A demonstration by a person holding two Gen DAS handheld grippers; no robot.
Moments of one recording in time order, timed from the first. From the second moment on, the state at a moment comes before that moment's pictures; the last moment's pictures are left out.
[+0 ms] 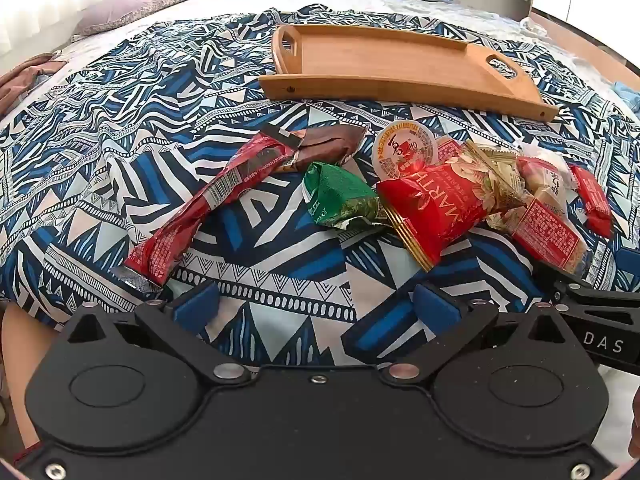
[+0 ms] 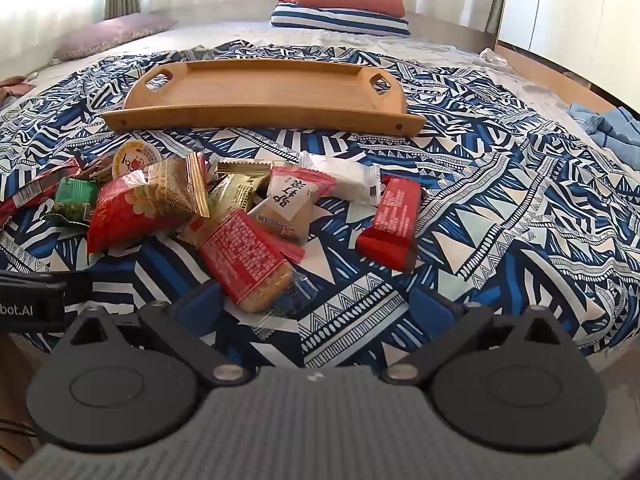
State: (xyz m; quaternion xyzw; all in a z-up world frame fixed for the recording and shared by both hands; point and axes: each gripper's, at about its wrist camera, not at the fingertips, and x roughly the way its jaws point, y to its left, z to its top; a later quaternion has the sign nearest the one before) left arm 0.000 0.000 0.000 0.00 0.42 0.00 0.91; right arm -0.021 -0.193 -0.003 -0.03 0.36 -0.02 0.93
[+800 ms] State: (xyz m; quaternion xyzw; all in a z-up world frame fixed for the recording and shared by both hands) left arm 0.000 0.000 0.000 0.00 0.42 0.00 0.91; right arm -0.020 -0.194 -0.003 -0.03 0.36 -0.02 0.93
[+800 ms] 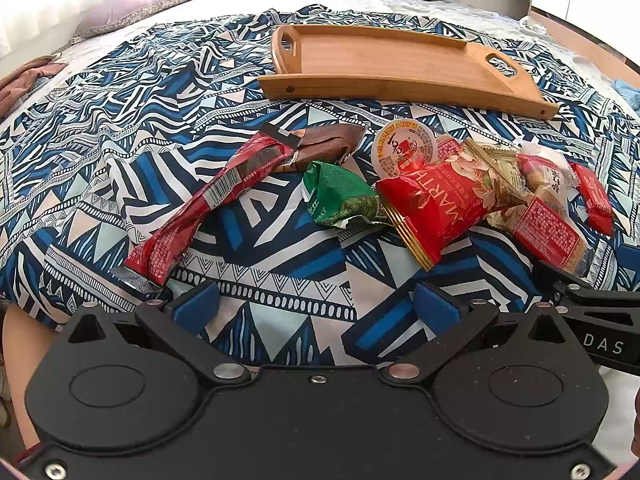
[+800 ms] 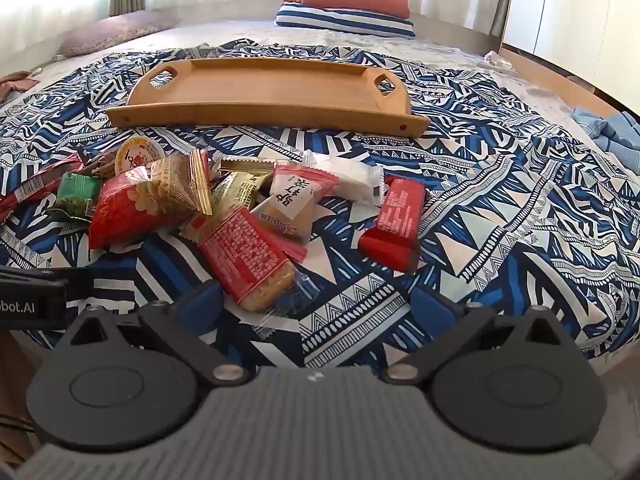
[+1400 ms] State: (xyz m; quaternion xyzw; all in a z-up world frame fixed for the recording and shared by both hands) left arm -0.001 -0.001 -0.001 0.01 0.42 0.00 0.91; right arm -0.021 -0.192 -0.002 -0.04 0.36 -0.02 0.93
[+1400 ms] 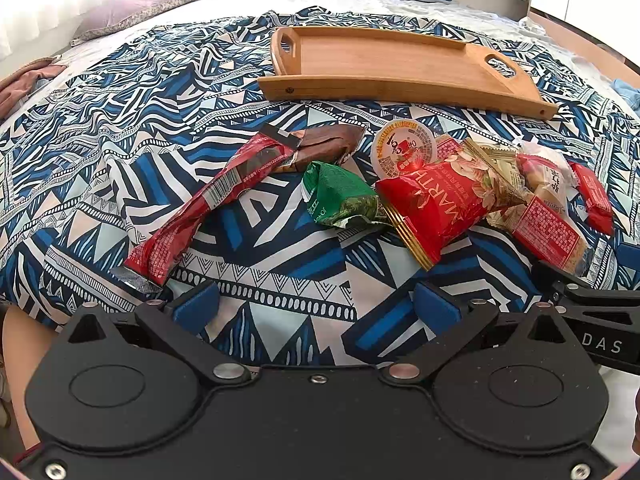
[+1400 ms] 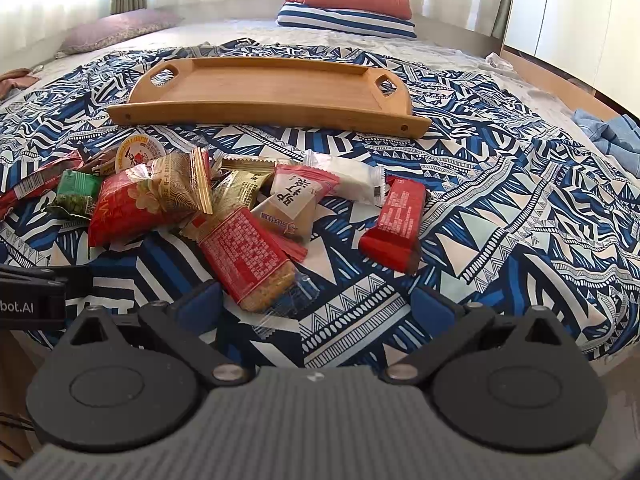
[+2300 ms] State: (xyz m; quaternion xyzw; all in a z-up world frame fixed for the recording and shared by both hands) left arm -0.002 -0.001 -0.001 0.01 0.42 0.00 0.91; right arm -0.020 -0.191 -0.003 -0.04 0.36 -0.02 0.93
